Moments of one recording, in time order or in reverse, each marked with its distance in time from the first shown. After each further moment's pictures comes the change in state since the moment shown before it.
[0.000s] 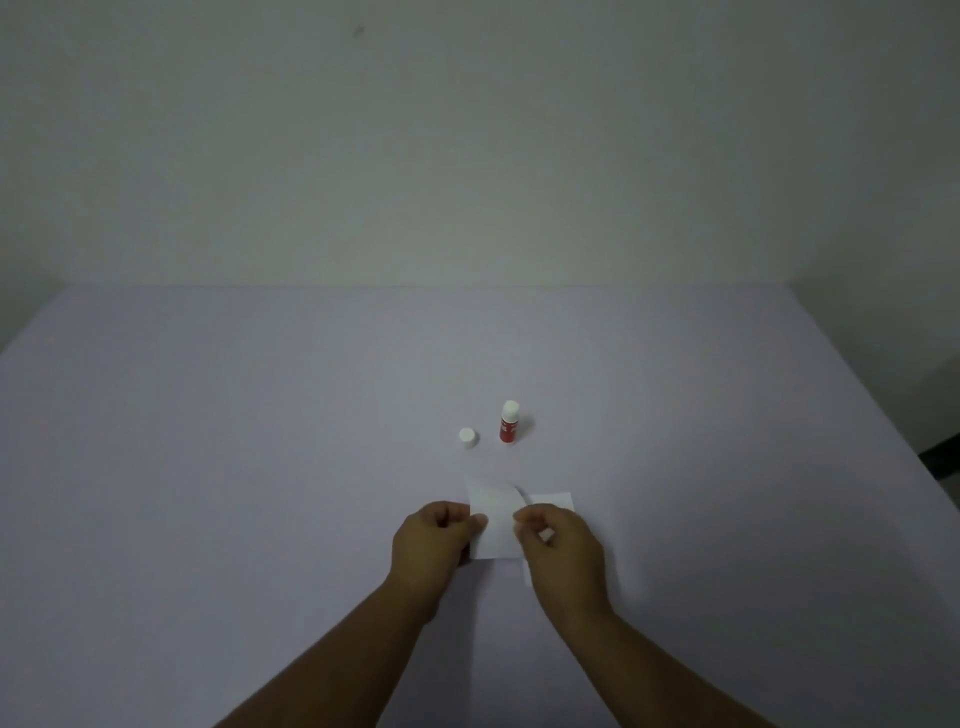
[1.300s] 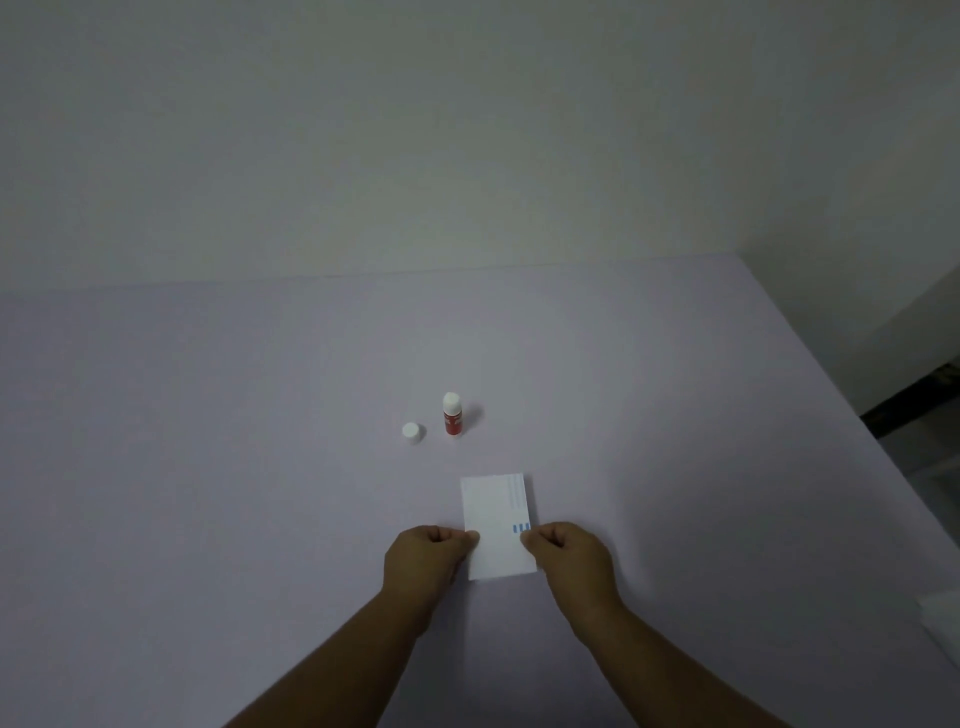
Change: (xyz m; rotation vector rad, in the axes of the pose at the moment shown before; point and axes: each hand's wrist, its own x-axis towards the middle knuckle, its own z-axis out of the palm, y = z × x) left_hand 0.002 -0.017 0.053 0.167 -0.045 -0.148; right_hand 0.021 0.055 -0.050 0.073 -0.087 0.297
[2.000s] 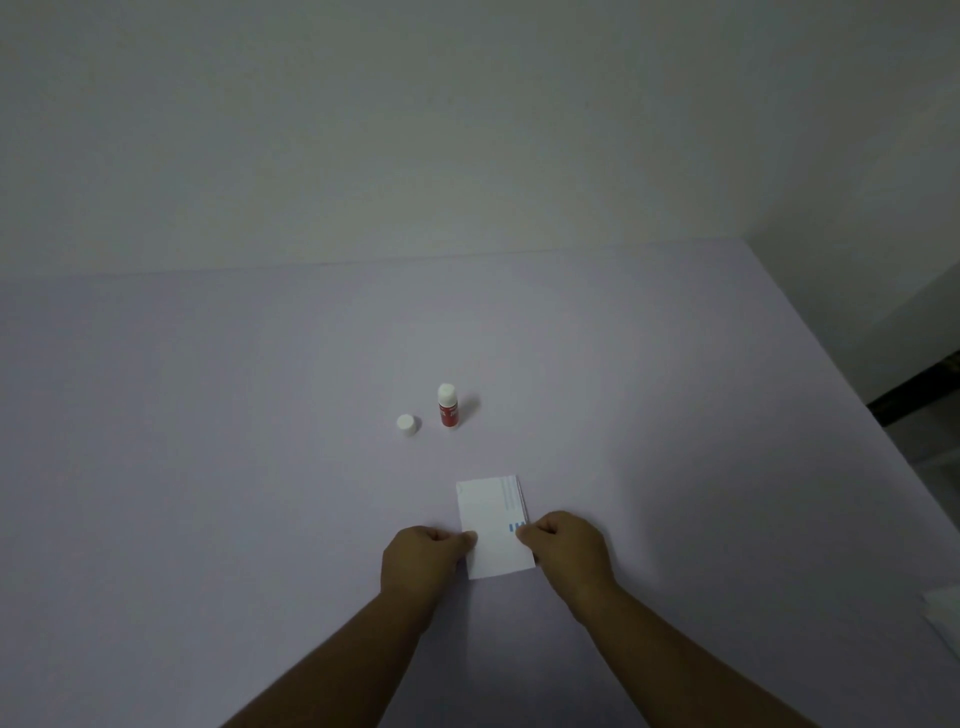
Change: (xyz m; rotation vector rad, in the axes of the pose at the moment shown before) left_hand 0.008 -0.005 0.009 0.193 0.104 -0.021; right_hand 0.019 0.001 -0.001 -0.215 -0.043 -0.001
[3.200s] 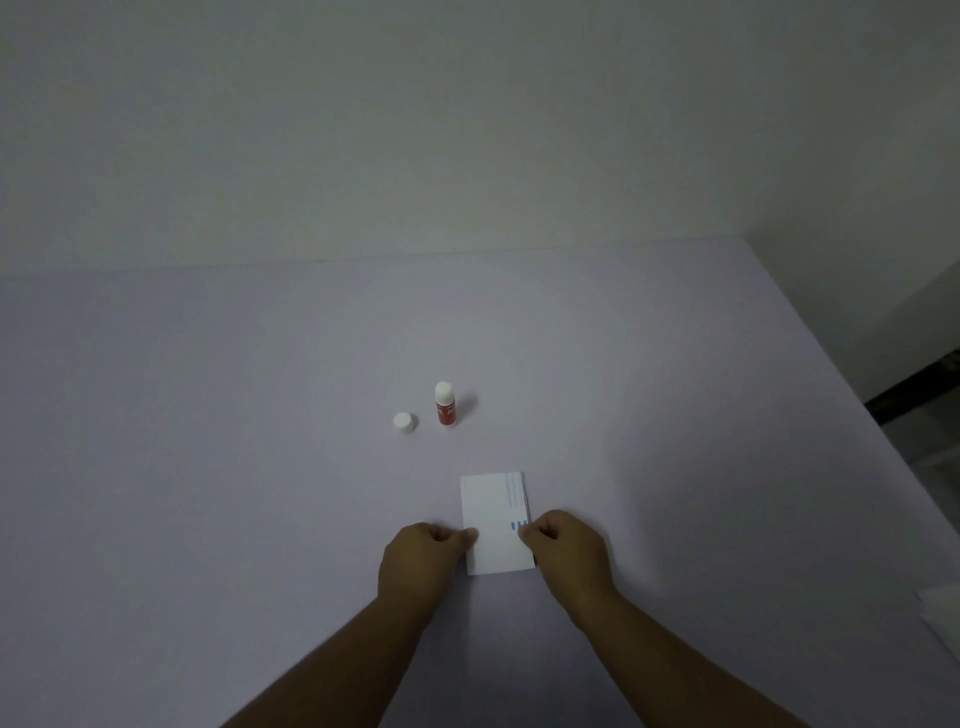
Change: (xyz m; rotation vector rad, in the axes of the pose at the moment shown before) left_hand -0.001 0.003 0.001 0.152 -0.017 0.053; right_hand -0.002 0.007 0.001 0.009 0.039 -0.030
